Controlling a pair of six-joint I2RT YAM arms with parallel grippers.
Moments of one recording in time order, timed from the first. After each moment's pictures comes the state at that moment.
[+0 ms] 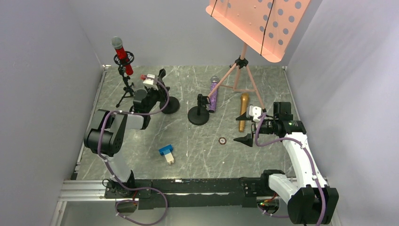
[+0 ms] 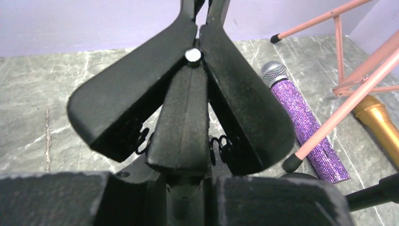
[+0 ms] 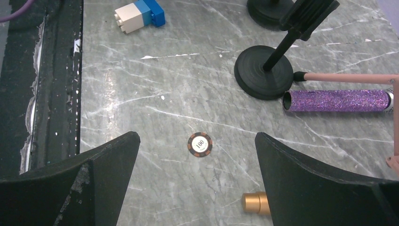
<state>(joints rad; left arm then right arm) -0.22 1.76 0.74 1.02 0.21 -0.23 -0.02 0.98 0.79 -0.81 -1.20 -1.11</state>
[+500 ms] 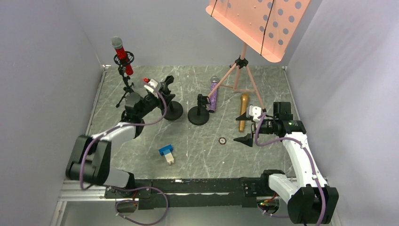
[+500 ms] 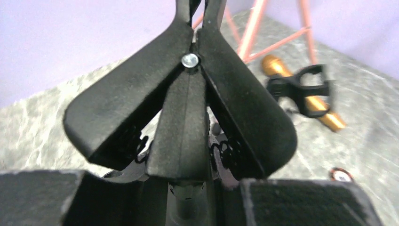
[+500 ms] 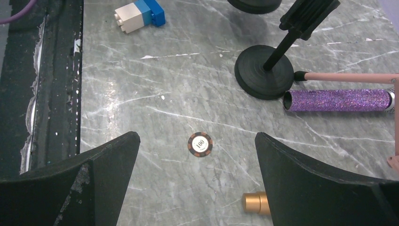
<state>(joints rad) -0.23 1.47 0.64 0.83 0.50 -0.10 -0.02 0.98 0.79 -0.82 -1.20 -1.11</state>
